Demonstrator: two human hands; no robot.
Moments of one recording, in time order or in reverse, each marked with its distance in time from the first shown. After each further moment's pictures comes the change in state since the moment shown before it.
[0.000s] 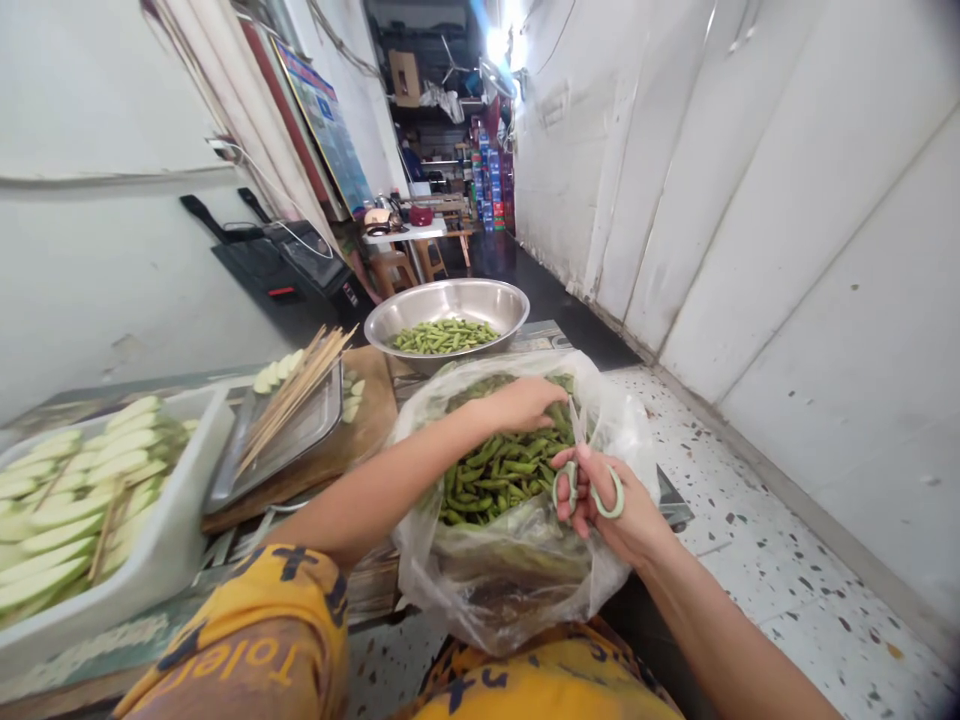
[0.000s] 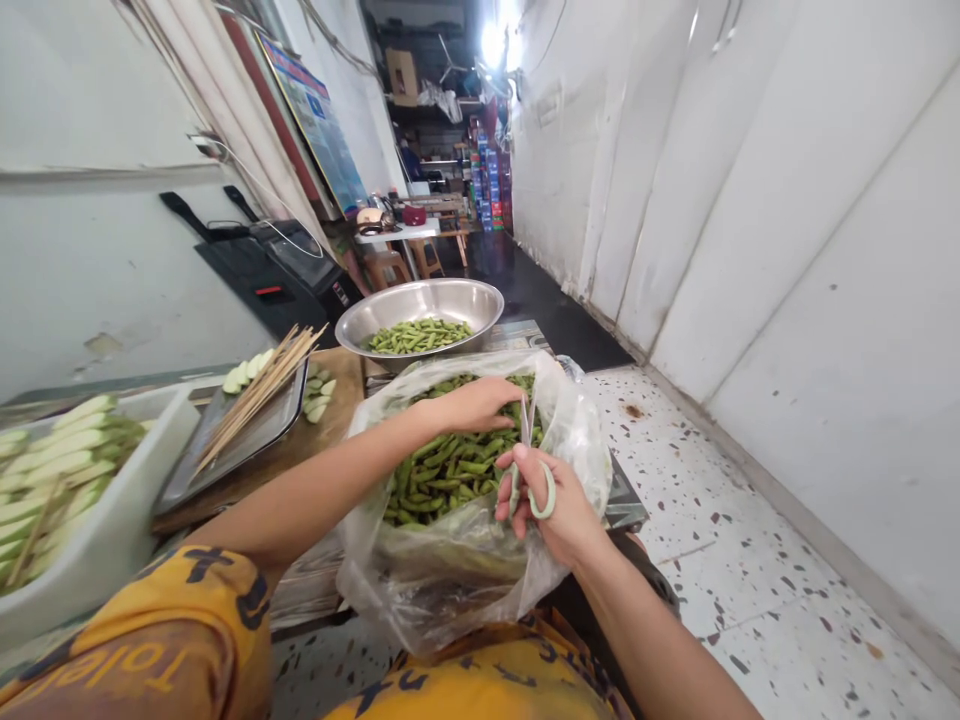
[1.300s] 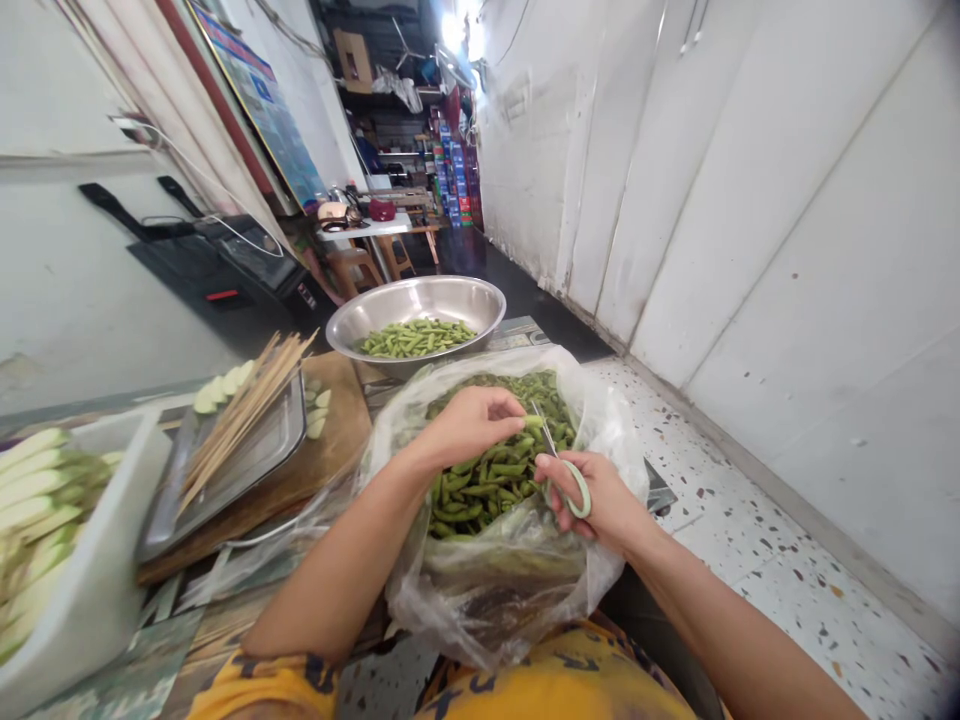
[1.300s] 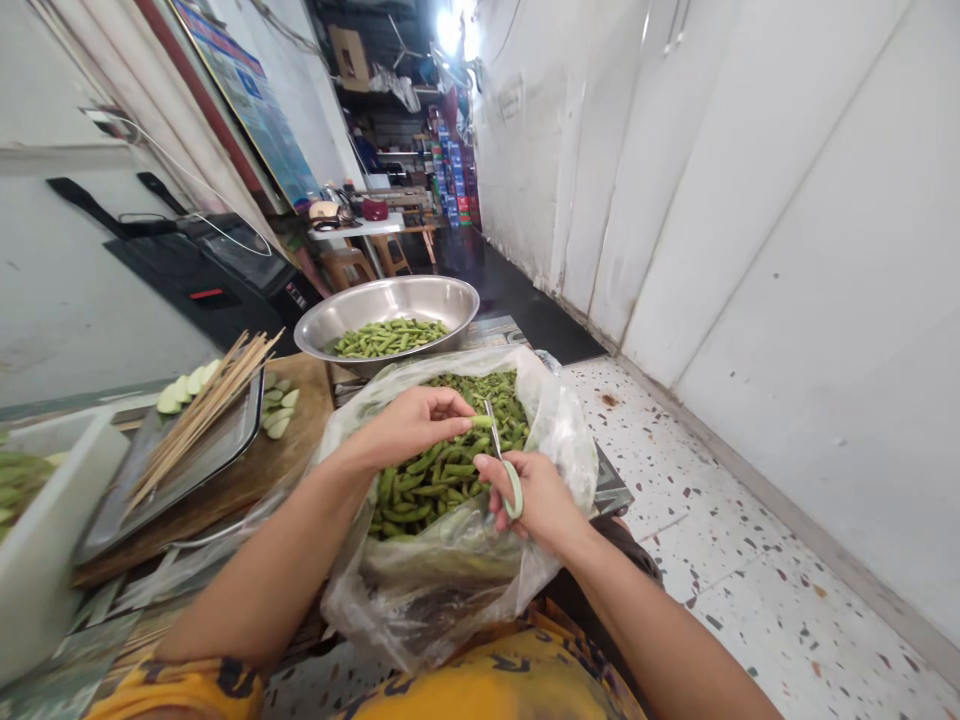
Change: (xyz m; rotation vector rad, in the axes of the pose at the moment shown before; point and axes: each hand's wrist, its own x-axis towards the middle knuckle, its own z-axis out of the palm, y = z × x) left_hand -0.065 0.024 -0.015 -0.875 0.260 -0.364; right_hand 0.003 -0.004 0.012 -0.286 0.104 0.114
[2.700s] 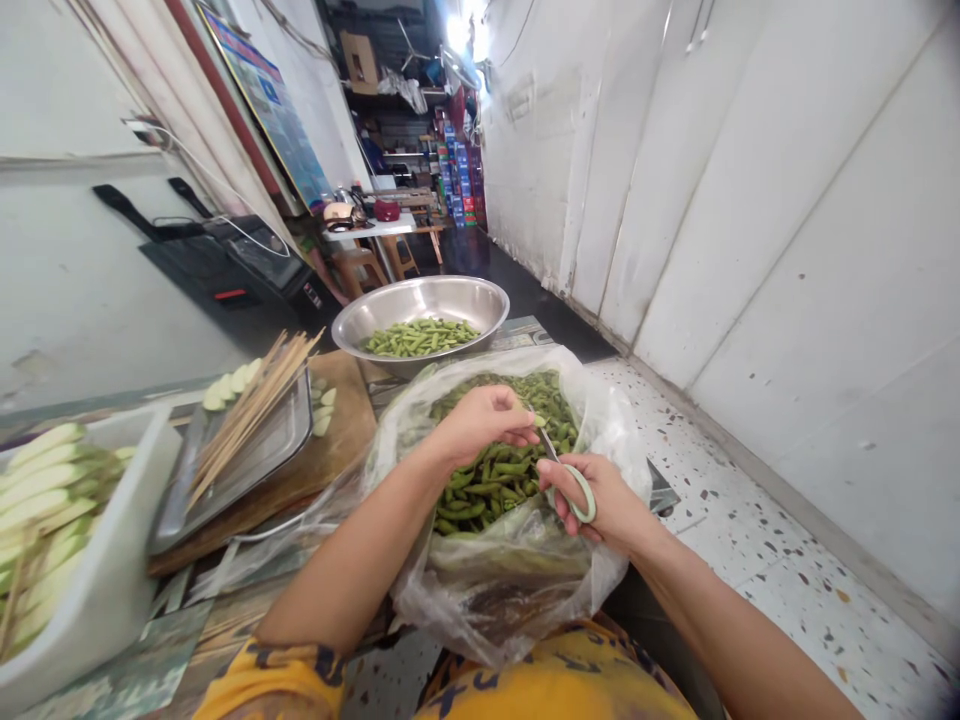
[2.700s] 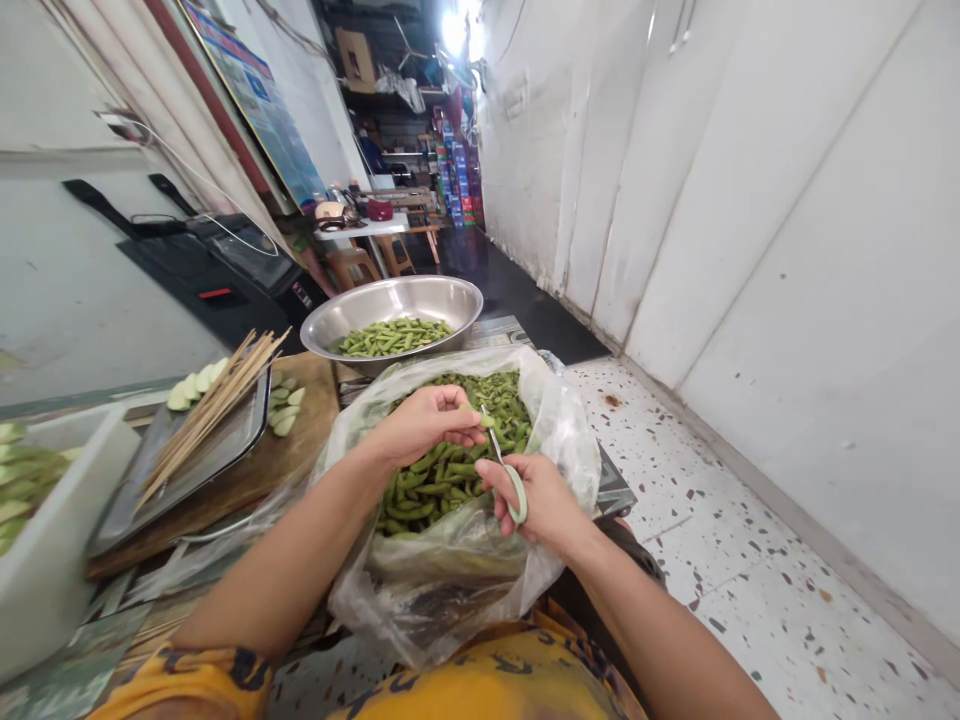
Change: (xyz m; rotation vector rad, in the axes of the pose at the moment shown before) left_hand 0.005 0.004 0.015 -0.594 0.018 -0.266; right_hand -0.001 0.002 -0.002 -0.044 -0.039 0.004
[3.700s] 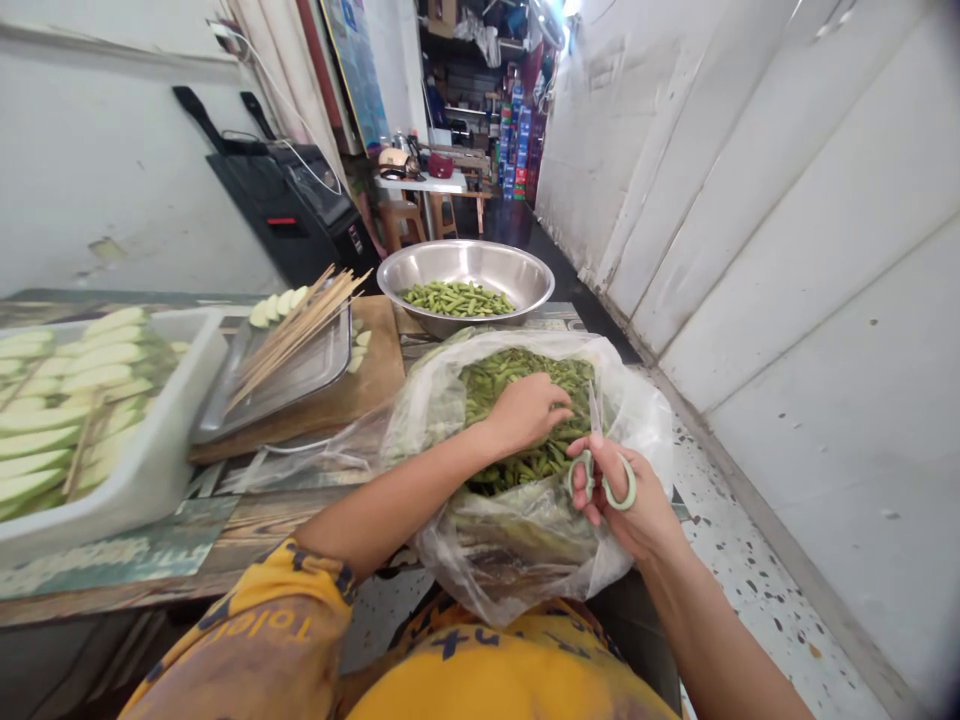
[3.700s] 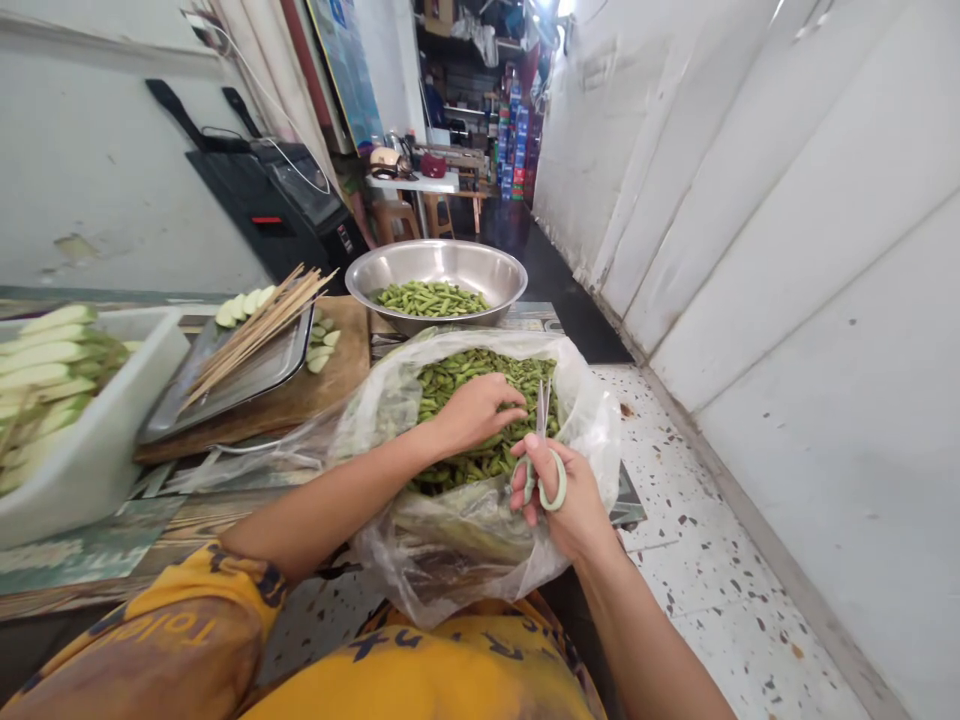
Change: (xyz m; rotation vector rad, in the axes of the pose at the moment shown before) left_hand 0.021 -0.030 0.008 1.095 0.212 0.428; right_hand -0.002 0.001 -0.005 0.200 0.049 -0.087
